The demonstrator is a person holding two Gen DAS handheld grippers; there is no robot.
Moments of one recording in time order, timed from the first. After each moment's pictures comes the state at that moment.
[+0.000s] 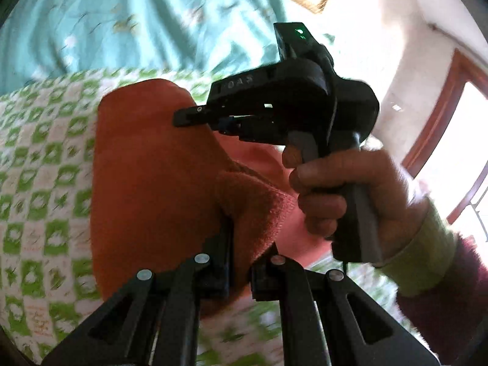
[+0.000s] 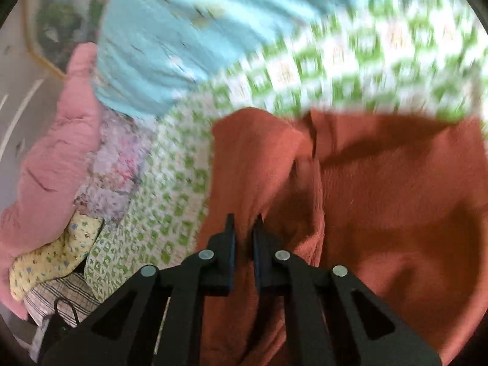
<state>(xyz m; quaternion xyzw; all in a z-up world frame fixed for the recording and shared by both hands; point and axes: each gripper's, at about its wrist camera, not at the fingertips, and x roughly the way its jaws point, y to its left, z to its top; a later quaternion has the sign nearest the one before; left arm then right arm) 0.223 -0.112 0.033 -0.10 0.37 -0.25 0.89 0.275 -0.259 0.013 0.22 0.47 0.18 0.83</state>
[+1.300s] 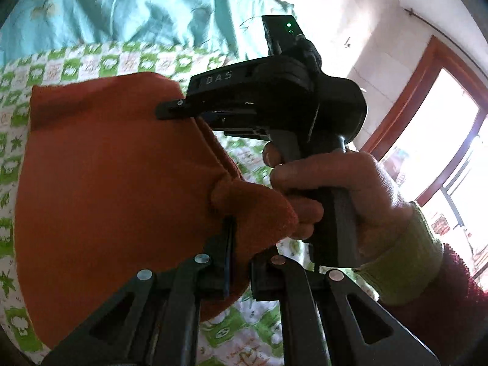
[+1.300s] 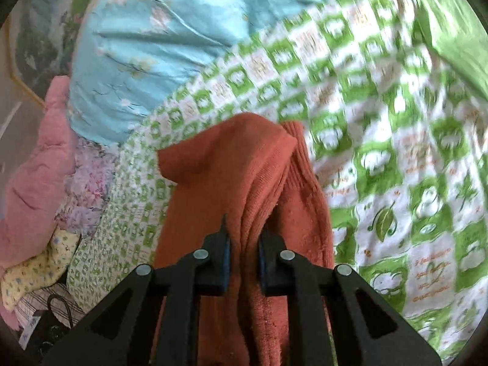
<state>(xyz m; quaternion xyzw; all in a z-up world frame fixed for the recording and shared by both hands) 0.234 -0.233 0.008 -0.10 0.40 -0.33 0.85 0.237 -0.381 0.017 0.22 0.46 0.10 0.85</state>
